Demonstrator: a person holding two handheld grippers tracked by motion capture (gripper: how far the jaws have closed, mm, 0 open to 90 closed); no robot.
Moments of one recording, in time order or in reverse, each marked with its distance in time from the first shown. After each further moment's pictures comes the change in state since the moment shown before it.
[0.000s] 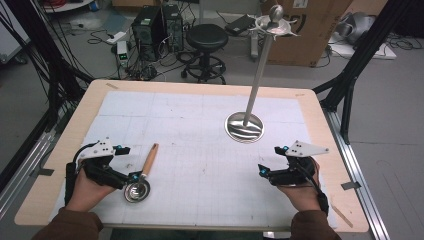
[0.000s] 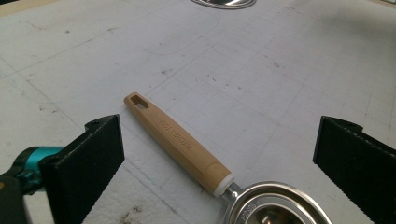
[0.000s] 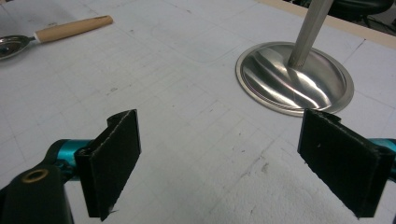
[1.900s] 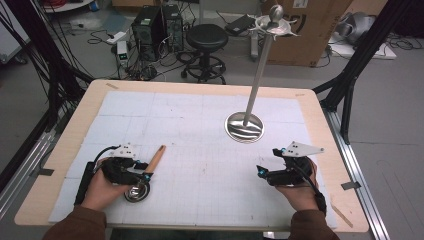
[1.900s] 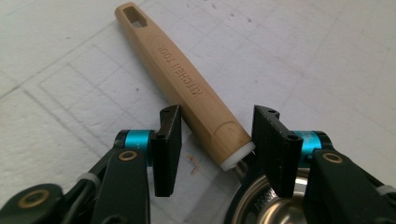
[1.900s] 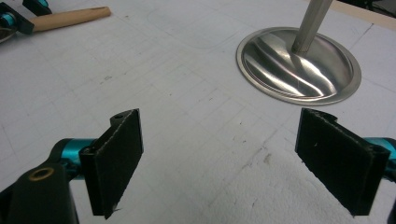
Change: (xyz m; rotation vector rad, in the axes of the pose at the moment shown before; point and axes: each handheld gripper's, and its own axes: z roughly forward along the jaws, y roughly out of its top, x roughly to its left) left arm 0.001 -0.012 0.044 0.256 -0.039 -0.036; right arm -0.001 -0.005 0.008 0.041 -0.005 0.006
